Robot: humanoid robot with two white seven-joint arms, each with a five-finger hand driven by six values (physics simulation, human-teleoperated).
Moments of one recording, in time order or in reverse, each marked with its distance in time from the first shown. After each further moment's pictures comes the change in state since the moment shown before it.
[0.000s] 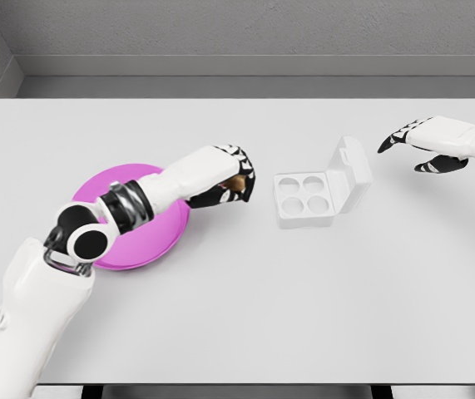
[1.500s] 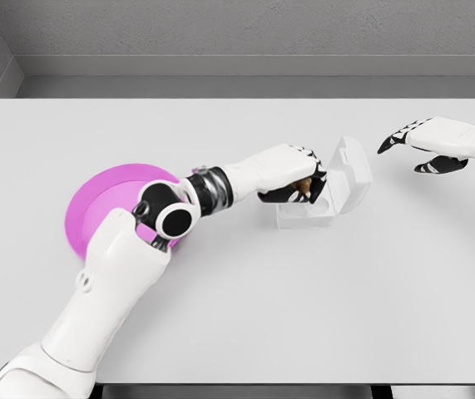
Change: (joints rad) left arm -0.169 -0.210 -0.154 0.241 -0.142 -0.011 -0.001; right arm 0.000 0.002 0.002 0.002 0.002 0.000 0.000
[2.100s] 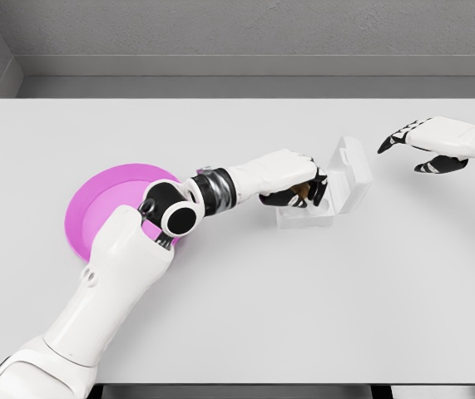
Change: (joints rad) left arm -0.021 -0.001 -0.021 0.052 0.003 -0.004 0.000; right arm 0.000 -0.001 0.000 -0.002 -0.001 0.000 -0.001
